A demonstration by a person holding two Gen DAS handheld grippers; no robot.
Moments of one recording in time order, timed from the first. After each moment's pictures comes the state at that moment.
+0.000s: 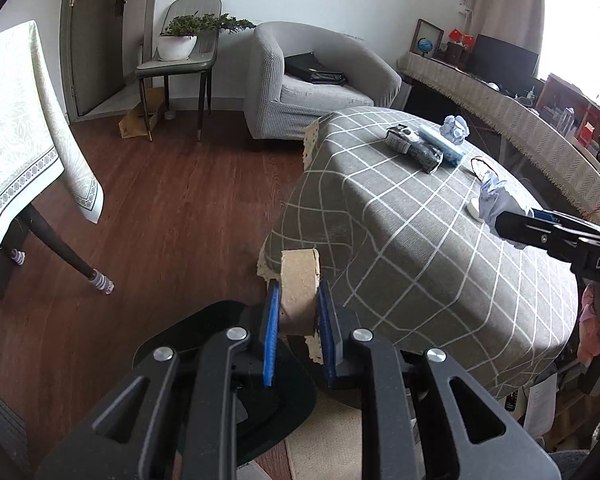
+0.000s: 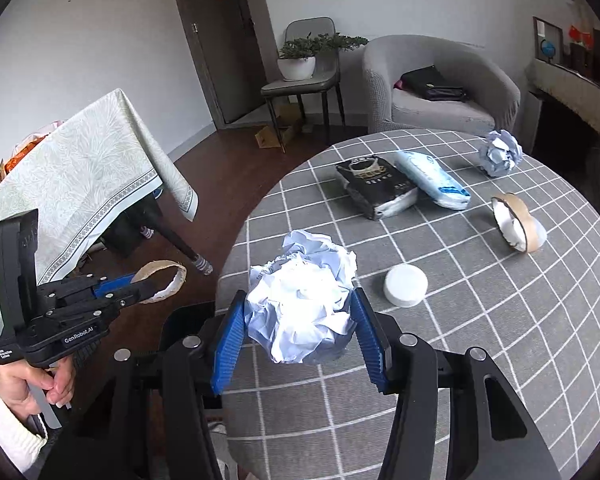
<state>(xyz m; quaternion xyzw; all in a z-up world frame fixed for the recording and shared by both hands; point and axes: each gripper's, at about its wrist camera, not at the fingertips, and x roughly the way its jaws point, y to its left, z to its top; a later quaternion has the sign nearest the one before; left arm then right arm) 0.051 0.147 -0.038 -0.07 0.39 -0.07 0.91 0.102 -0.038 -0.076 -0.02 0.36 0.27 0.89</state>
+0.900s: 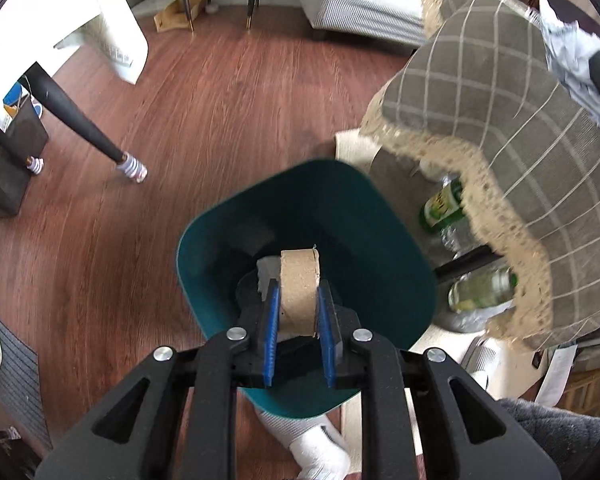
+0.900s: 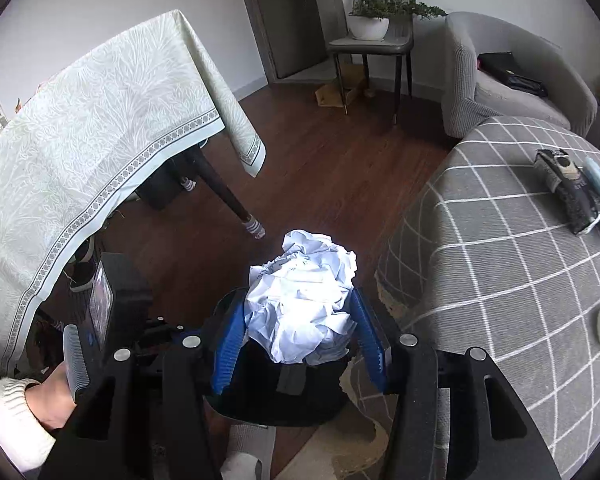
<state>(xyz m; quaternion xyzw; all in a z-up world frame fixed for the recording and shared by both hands) 0.046 0.236 -0.171 -0.07 0.56 -0.01 0.82 0.111 0.111 -0.119 -0.07 0.41 0.34 0.84</state>
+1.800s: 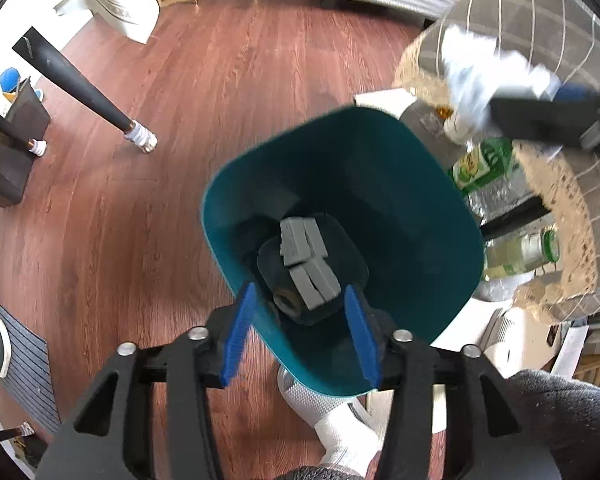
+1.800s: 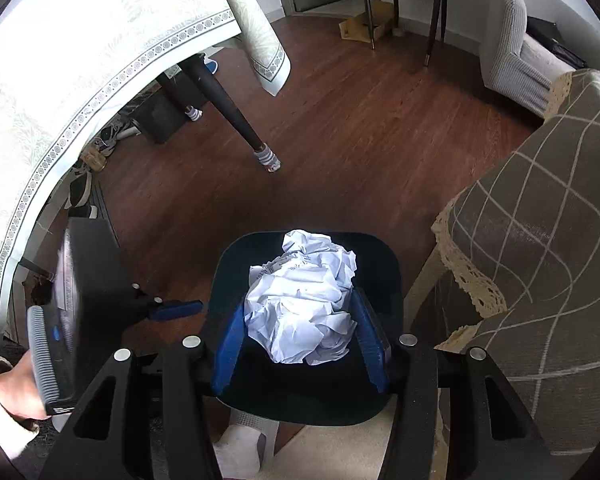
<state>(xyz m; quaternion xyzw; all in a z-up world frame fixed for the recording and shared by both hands) 0.034 0.262 -0.198 -0.06 0.59 0.00 0.80 0.125 0.187 -0.194 -0.13 0.51 0.35 0.78</state>
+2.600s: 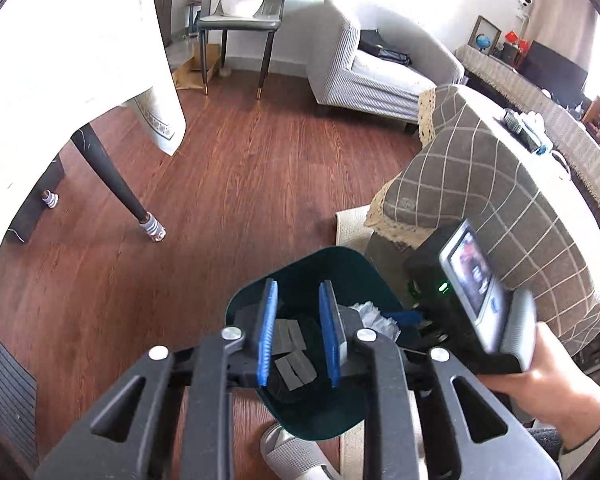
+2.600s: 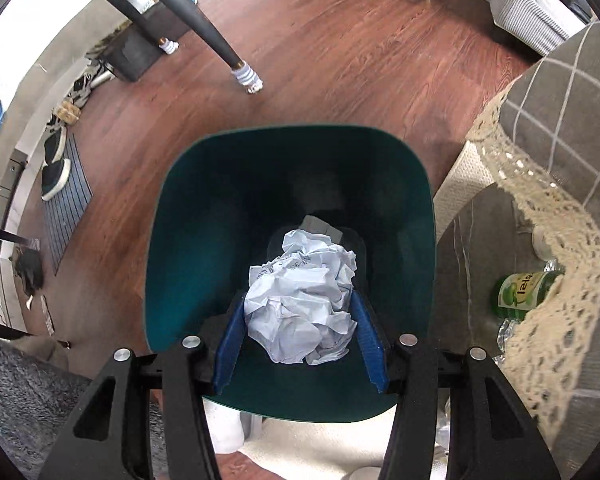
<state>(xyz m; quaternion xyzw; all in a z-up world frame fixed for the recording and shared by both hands) 0.025 0.279 -0.090 -0.11 0.44 -0.01 0.89 0.128 0.193 -0.286 -0.18 0.59 0.31 0.72</state>
